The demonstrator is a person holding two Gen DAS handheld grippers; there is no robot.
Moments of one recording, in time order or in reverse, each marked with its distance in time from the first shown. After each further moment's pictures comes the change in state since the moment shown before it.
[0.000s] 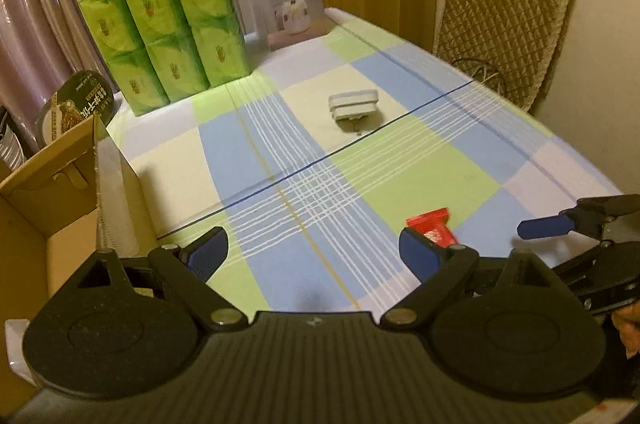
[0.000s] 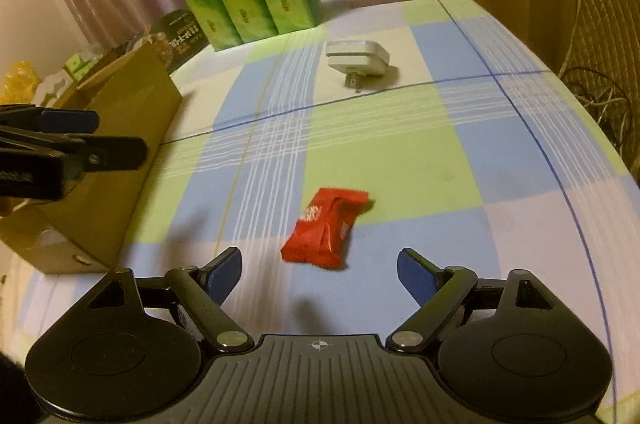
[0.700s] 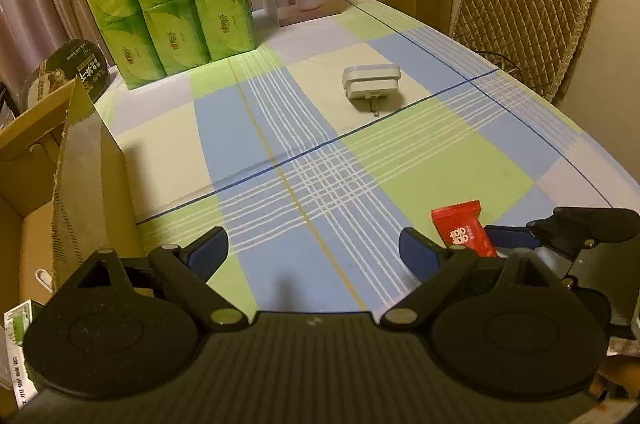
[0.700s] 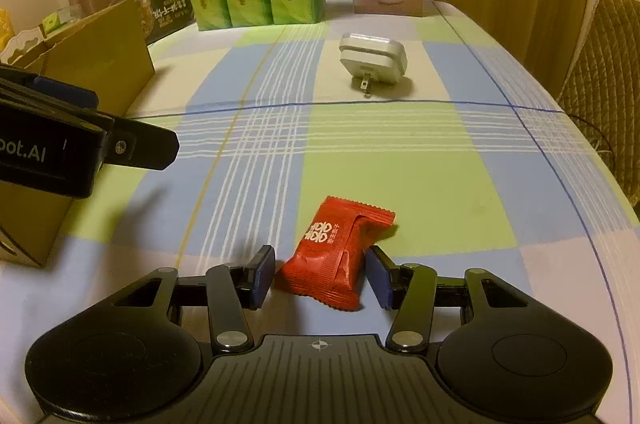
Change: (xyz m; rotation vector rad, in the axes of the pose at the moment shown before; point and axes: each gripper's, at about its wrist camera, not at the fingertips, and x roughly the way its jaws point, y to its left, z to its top) left arm 0.044 0.010 -0.011 -0.064 0.012 -0.006; right arm 0.058 0.029 -0.005 -0.136 -0.044 -0.155
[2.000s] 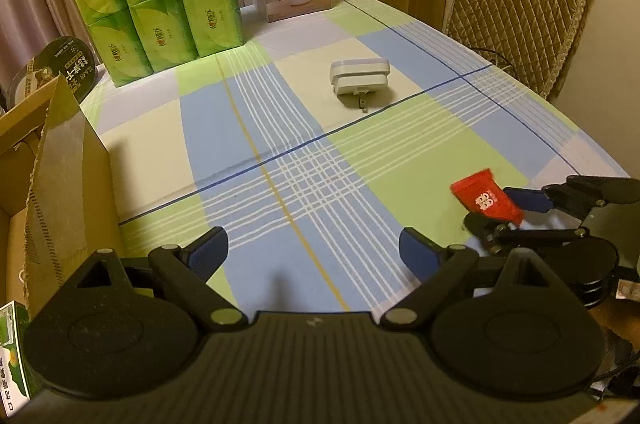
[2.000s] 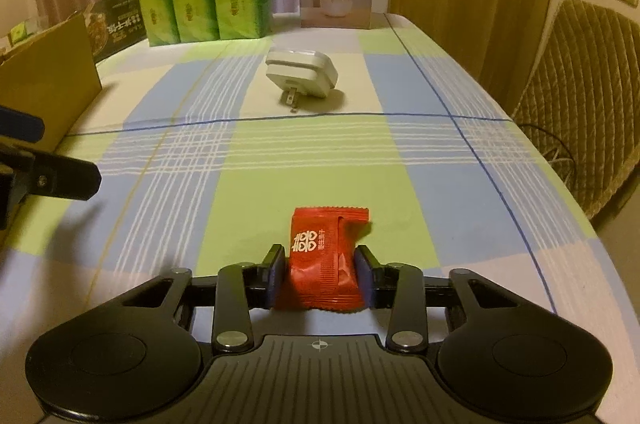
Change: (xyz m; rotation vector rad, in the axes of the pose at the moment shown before) left arm 0.010 -0.009 -0.001 0.011 0.010 -0.016; right arm 0.002 -0.039 0.002 -0.007 -0.049 -0.109
